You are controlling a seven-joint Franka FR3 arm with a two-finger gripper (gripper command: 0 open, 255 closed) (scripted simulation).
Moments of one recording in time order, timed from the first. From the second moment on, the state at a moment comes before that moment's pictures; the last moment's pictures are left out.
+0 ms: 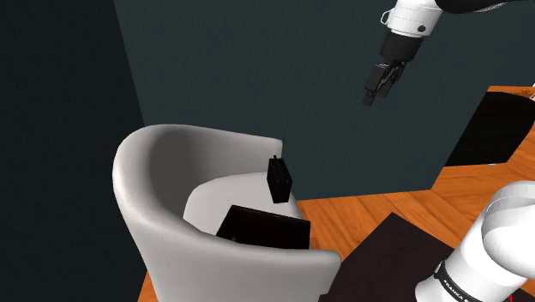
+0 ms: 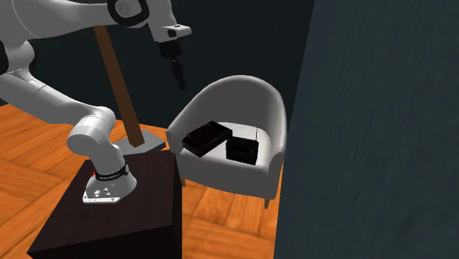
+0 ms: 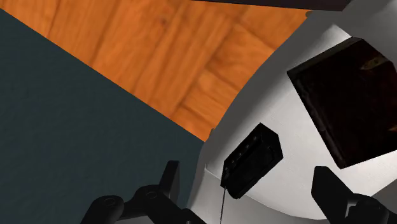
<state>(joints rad) 0.00 -0.75 0.04 -2.26 -0.06 1.69 -0.05</state>
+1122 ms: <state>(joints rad) -0.07 -0.26 0.22 -2.19 -0.11 1.98 0.38</state>
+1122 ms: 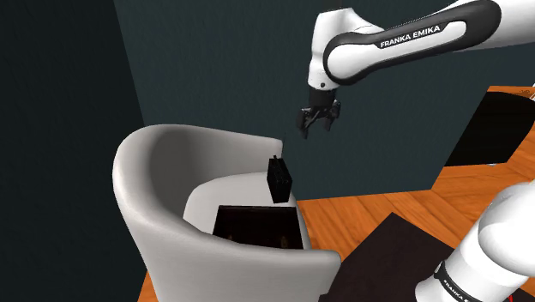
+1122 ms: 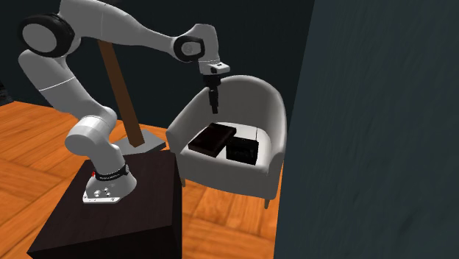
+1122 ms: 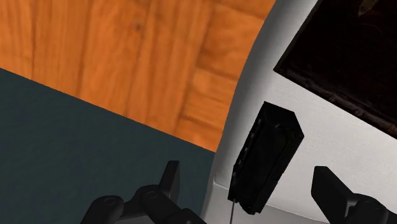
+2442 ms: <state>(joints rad) -0.03 0.47 0.22 -1.73 -0.30 2.06 0.84</state>
